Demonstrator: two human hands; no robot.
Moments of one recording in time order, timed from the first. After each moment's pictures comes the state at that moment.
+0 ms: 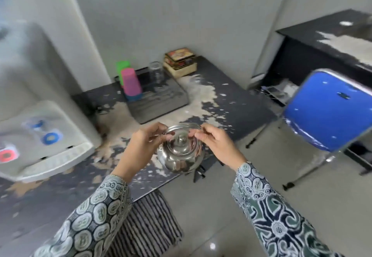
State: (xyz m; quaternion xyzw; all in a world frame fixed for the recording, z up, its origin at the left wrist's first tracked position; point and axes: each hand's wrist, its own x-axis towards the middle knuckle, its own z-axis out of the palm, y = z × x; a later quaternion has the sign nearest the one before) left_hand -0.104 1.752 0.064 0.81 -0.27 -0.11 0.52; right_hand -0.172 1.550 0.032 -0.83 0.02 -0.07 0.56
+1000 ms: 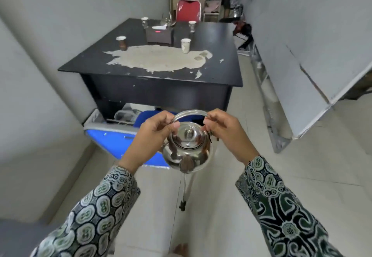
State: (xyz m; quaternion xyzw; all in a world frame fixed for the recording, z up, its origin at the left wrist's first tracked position) left_hand -0.266 1.020 0.104 0.55 -0.59 -0.37 0.47; right_hand -0.463 0.963 0.092 -0.70 0.37 -0.39 0.48
